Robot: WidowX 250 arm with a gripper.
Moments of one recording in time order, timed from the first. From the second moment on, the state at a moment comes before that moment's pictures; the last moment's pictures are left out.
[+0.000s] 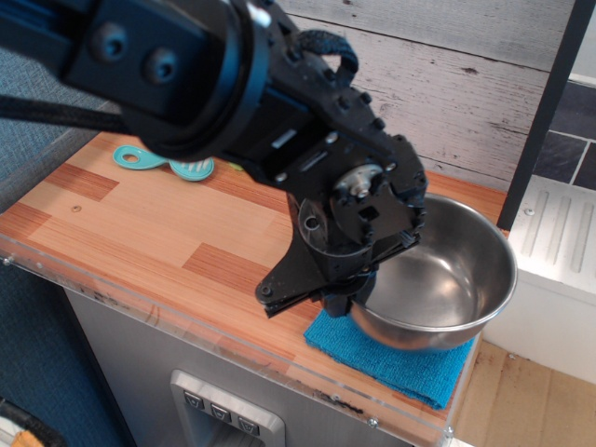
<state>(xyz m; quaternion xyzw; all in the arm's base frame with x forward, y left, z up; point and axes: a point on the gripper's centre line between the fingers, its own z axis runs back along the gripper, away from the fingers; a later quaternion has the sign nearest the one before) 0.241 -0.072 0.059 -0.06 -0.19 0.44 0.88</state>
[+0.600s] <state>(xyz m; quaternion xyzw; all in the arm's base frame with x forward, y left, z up) 0.240 -0.075 0.050 -0.06 -0.18 0.43 0.88</state>
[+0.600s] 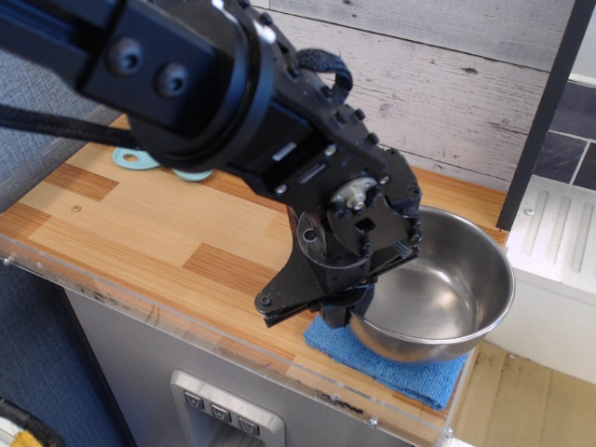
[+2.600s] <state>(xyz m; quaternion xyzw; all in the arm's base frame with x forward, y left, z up) 0.245 -0.059 0.158 -0.02 -0.18 0.46 0.87</state>
